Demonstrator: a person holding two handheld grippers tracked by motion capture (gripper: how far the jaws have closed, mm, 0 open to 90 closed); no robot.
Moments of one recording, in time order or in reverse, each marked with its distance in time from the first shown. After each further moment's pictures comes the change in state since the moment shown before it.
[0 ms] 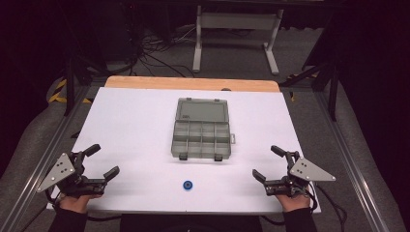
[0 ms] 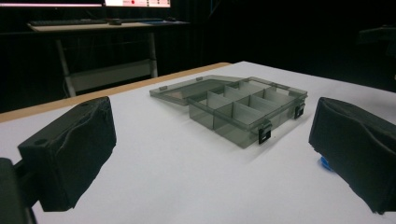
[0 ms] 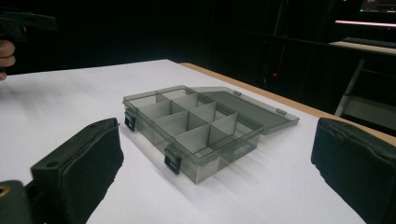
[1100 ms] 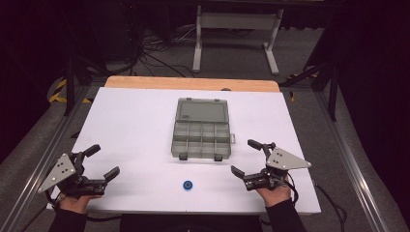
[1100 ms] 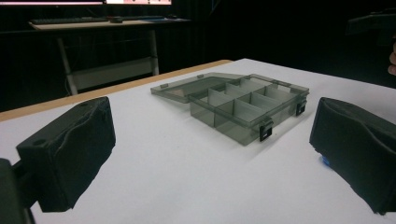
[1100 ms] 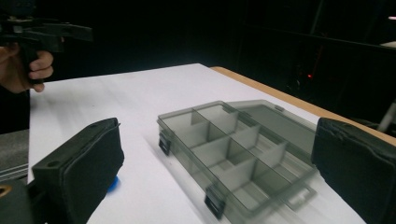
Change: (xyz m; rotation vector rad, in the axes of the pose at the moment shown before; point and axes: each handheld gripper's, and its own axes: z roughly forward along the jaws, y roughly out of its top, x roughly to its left) left arm 0.000 -0.001 0.000 0.007 0.003 -0.010; right arm 0.024 0.030 0.050 0.019 0.131 0.003
